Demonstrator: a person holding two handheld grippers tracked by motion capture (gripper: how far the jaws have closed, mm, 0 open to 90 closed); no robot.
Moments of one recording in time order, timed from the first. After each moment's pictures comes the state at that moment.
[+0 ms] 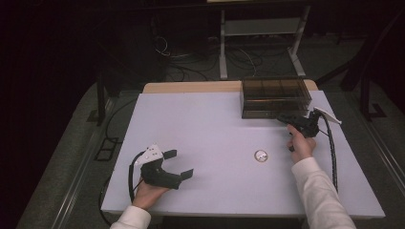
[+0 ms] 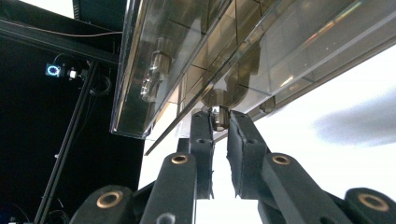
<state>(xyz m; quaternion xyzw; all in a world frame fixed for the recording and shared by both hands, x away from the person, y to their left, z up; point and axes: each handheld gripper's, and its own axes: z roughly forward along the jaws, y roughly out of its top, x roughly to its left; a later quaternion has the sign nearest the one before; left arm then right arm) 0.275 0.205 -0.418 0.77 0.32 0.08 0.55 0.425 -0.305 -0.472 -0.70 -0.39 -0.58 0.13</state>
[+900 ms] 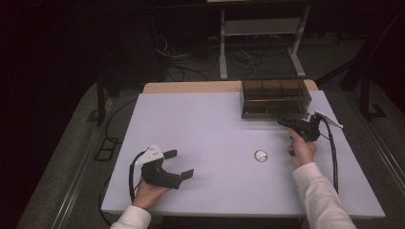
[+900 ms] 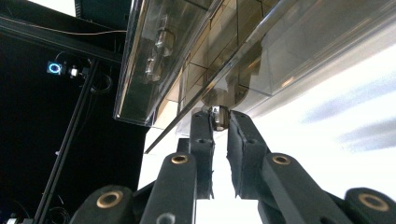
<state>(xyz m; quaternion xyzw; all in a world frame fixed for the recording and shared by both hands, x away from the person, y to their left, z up) 0.276 0.204 -0.419 0.77 0.32 0.08 0.55 0.410 -0.303 -0.472 -0.70 -0.39 -0.59 0.13</state>
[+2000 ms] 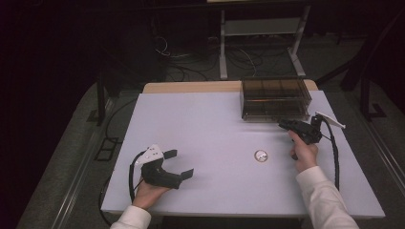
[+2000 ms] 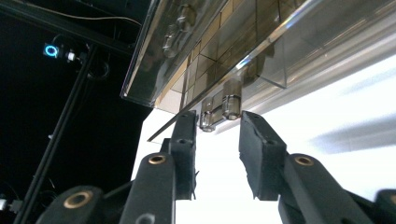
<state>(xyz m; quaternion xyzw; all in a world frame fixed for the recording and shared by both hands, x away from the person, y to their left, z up) 0.276 0.204 -0.419 0.77 0.32 0.09 0.55 0.398 -0.302 -0.463 -0.68 -0.43 -0.58 0.11</state>
